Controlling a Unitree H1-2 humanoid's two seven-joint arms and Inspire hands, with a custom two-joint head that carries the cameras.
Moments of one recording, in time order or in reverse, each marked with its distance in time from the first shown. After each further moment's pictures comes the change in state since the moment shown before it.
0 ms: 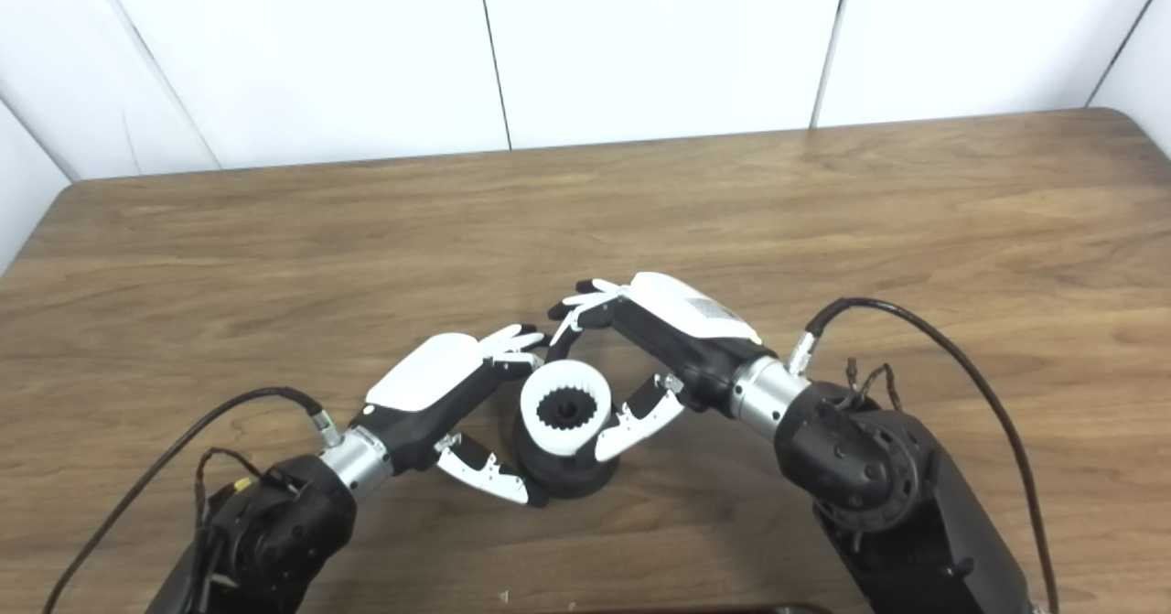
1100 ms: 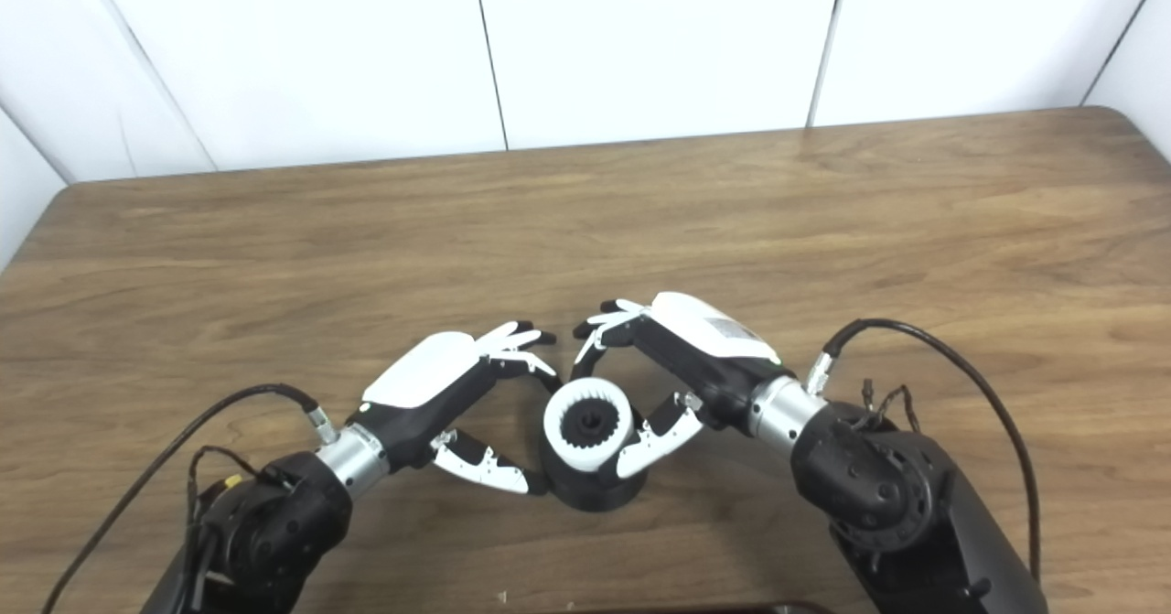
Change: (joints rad) left arm -0.002 -0.001 0.019 -0.007 -0.016 0.011 -0.025; right arm 0.047 -0.032 0.001 0.005 -0.003 -0.001 -0.022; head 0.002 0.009
